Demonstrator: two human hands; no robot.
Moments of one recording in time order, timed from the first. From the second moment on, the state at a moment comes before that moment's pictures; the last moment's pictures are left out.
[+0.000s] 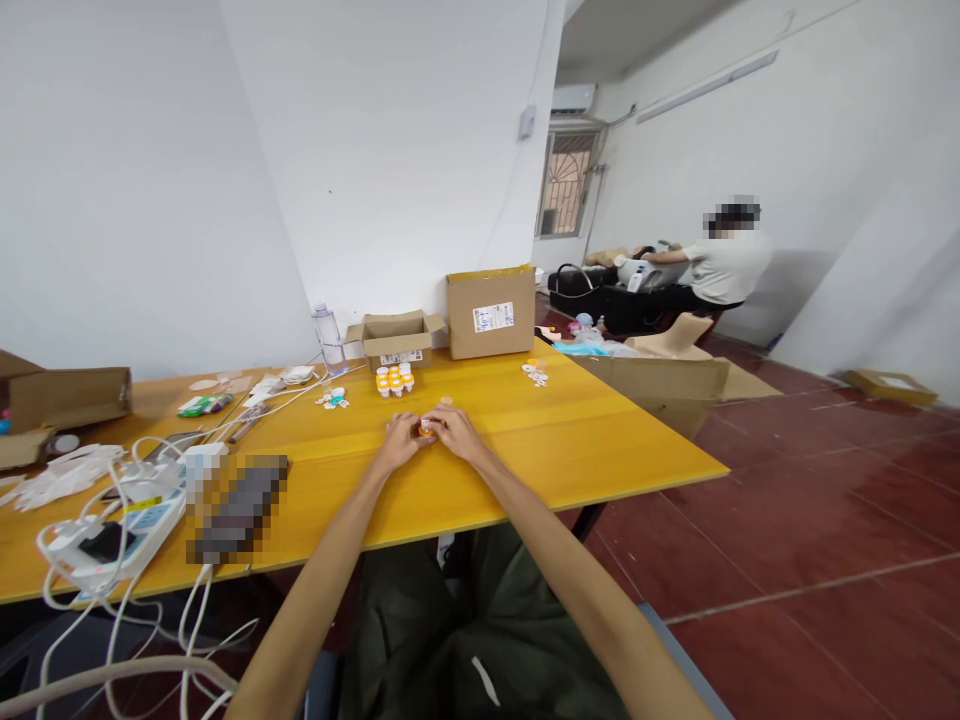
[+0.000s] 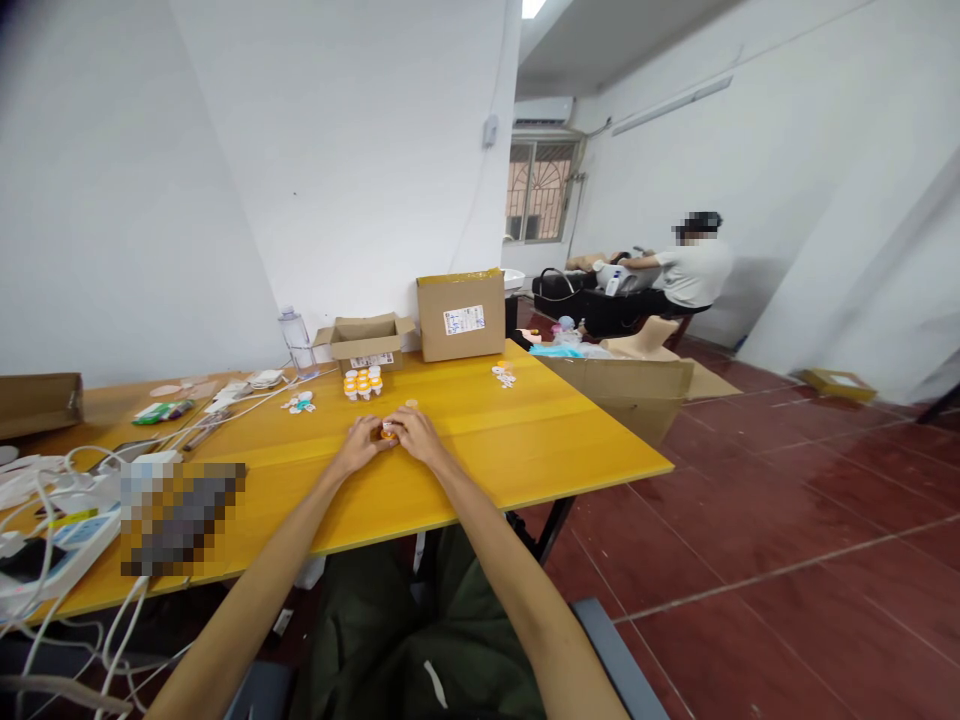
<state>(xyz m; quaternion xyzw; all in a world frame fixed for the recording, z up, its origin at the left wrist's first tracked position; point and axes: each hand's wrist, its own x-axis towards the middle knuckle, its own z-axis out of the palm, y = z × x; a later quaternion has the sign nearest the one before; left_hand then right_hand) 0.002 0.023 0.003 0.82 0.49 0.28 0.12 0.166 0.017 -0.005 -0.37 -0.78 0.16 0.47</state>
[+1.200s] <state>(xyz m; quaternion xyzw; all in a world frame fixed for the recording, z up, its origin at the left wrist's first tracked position) 0.003 0.019 0.006 0.81 0.49 0.30 0.12 0.165 0.013 -0.003 -0.44 -0.75 0.09 0.48</state>
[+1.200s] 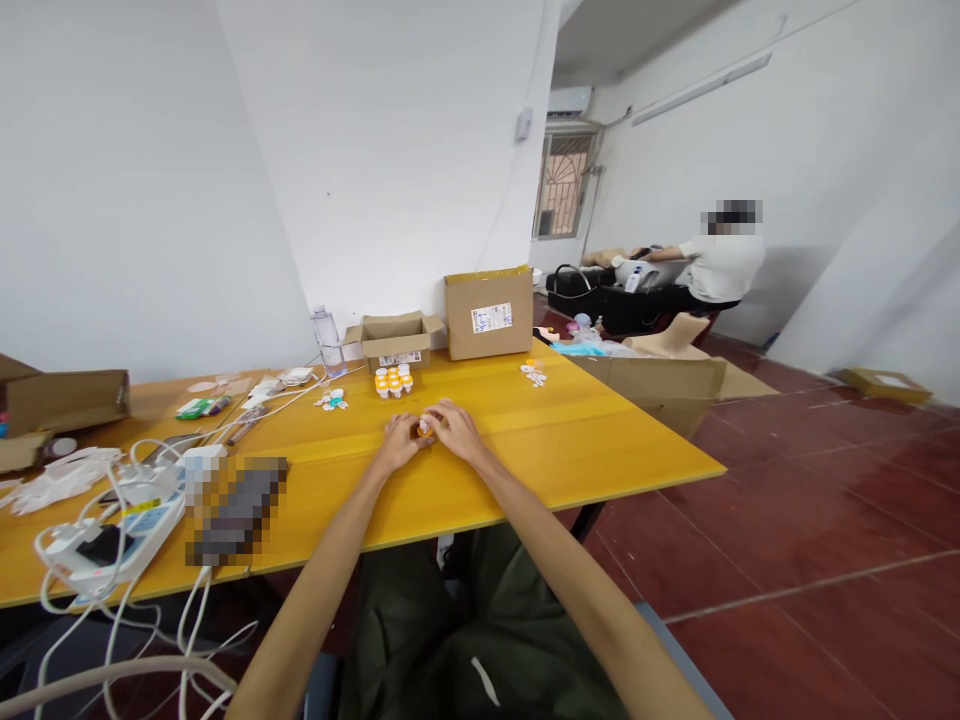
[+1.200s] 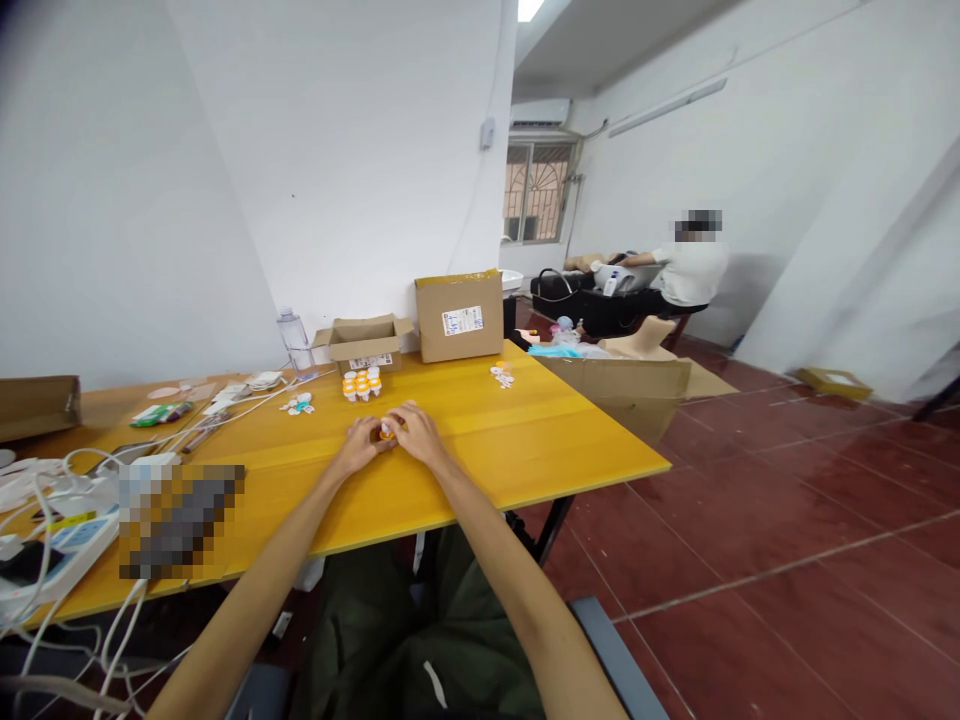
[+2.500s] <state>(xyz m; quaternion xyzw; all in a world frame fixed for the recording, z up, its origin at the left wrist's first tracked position) 0.006 0.015 0.011 0.73 0.45 0.42 0.30 0.167 0.011 0.002 -0.47 -0.68 0.12 0.56</state>
